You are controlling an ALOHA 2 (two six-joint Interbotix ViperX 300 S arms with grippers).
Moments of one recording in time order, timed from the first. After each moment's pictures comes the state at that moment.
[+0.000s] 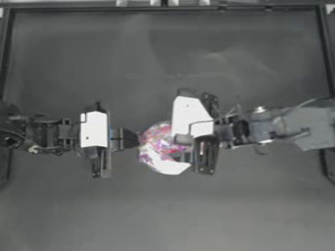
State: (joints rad) left arm 0.06 -0.04 0.95 -0.12 -0.46 0.21; right arm -0.05 -0.04 0.51 -0.34 0.36 0.38
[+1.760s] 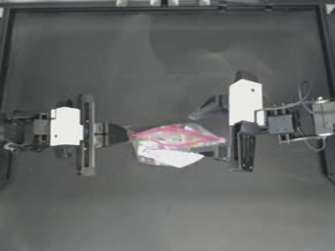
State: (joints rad) left arm 0.07 -0.24 1.02 -0.12 -0.46 0.26; right arm -0.05 -0.31 0.69 -0.36 0.25 0.41
